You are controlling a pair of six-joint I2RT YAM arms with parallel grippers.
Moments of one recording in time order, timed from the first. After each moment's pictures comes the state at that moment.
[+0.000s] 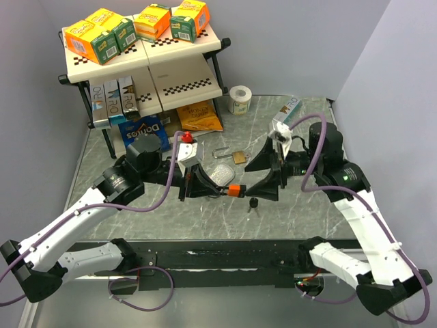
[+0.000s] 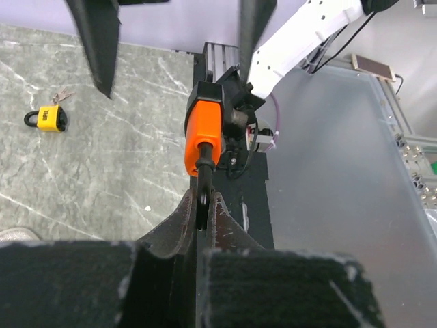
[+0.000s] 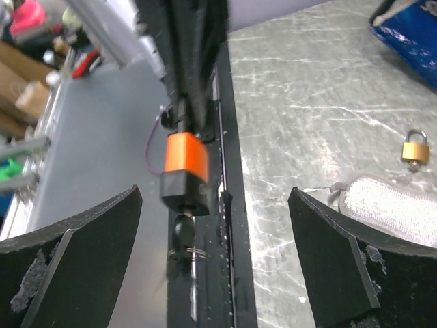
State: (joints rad) left arm -0.79 1.02 1.12 -0.32 0.84 -0.04; right arm 0.39 0.96 1.20 -0.63 -1.12 -0.04
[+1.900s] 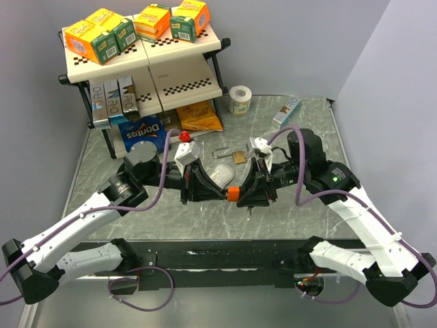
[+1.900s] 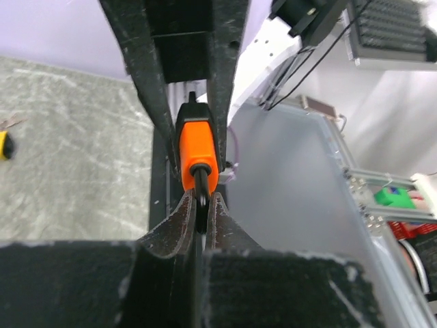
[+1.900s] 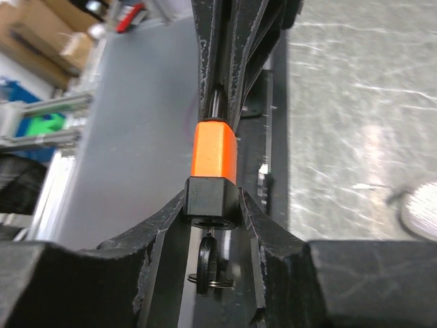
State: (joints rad) left arm -0.83 1.00 0.99 0.00 0.87 -0.33; right arm 0.62 1.01 1.21 -0.73 -1.08 -0.10
